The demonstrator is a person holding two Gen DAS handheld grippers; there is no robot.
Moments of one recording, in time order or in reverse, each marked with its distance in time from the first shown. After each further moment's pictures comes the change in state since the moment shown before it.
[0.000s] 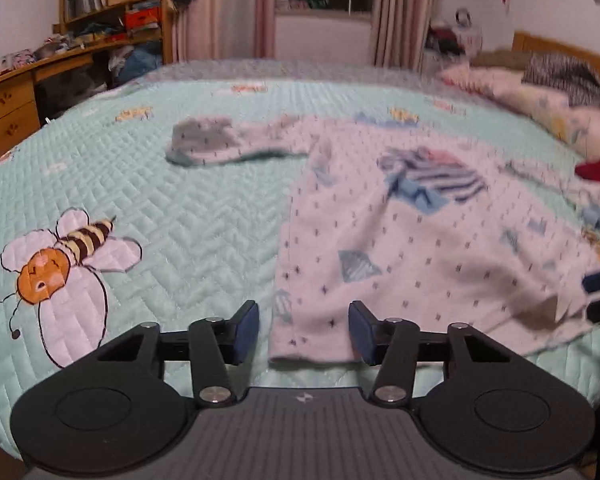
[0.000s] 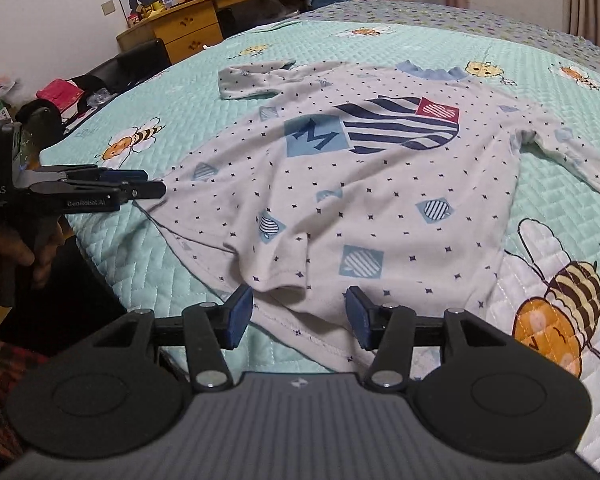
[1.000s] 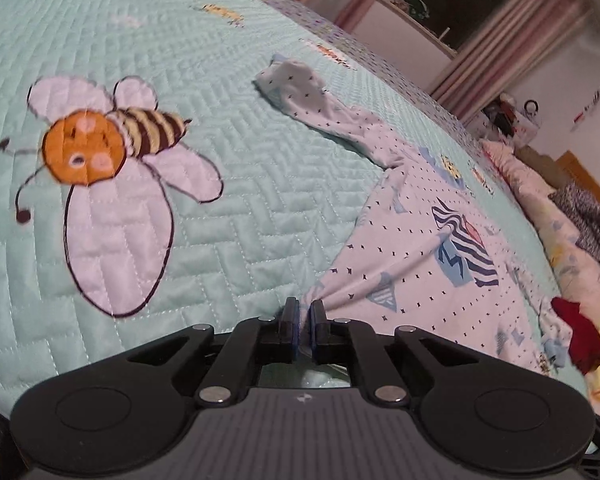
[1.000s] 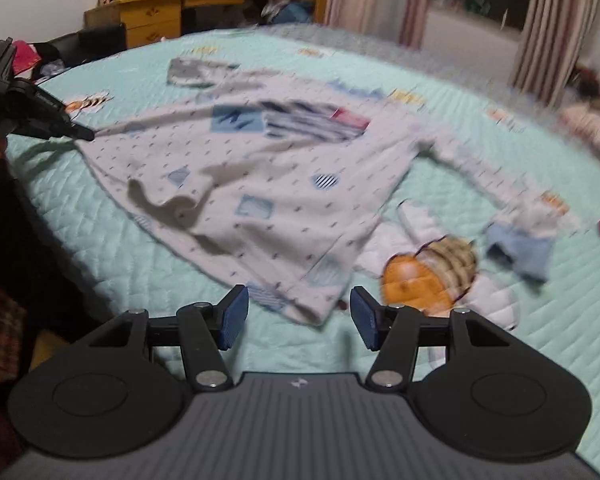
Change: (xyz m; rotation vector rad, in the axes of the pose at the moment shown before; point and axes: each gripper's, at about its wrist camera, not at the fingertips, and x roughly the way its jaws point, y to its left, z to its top) left arm 0.015 0.093 -0.008 -0.550 0.081 -0.166; right arm -0.045 -0.015 -0.053 -0.149 -0.095 -0.283
